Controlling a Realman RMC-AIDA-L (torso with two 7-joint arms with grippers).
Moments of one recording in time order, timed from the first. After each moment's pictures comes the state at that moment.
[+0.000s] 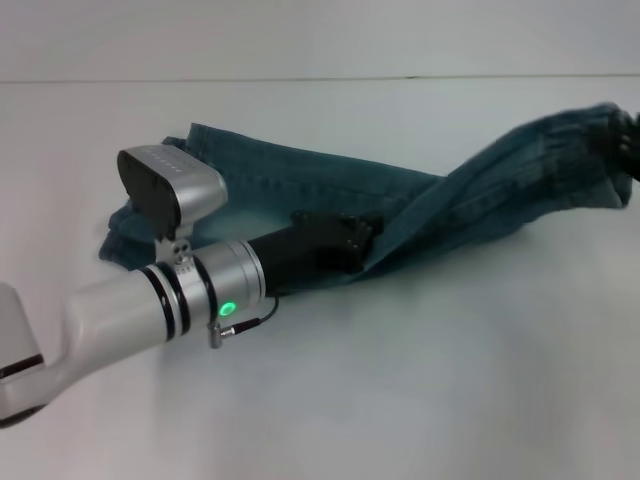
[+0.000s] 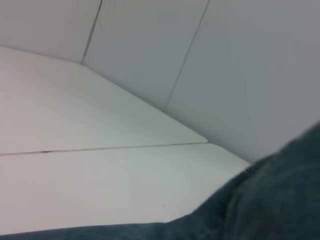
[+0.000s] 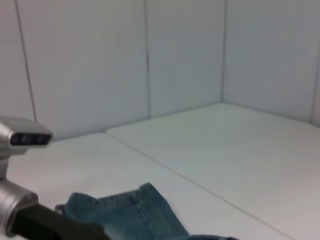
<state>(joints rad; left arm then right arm) -0.81 -2.18 0.55 -0.03 1.72 1.02 -0.97 0.39 2.09 -0.55 -1.14 -1.96 -1.65 1.49</state>
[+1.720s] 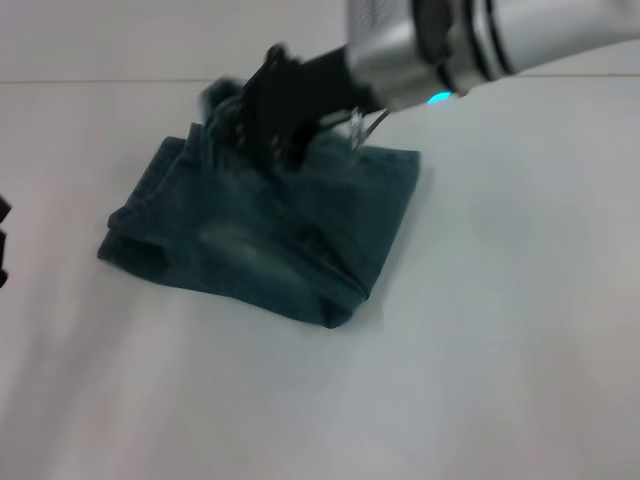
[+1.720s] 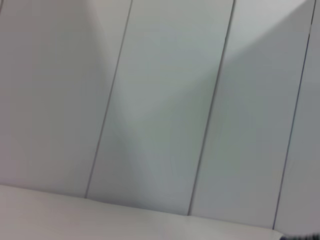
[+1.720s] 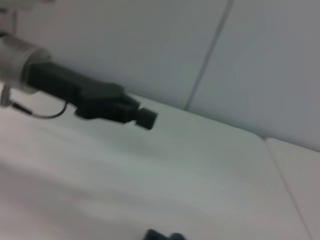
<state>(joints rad) -0.26 -2.17 0.07 0.39 1.71 1.55 -0.86 1.10 2.09 -1.07 -0.54 -2.01 -1.17 1.23</state>
